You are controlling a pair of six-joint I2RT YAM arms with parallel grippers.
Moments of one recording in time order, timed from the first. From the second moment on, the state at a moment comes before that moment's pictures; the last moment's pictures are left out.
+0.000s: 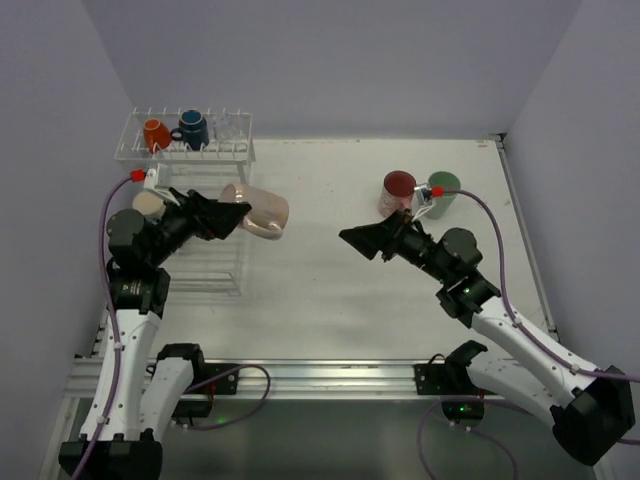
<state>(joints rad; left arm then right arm) 0.06 0.74 0.81 -0.12 0.66 -0.61 0.55 0.85 0.61 0.32 -0.35 0.86</state>
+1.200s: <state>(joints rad) -0.13 0.65 0.55 0.46 0.88 -0.86 0.79 1.35 0.74 1.08 -0.49 1.33</state>
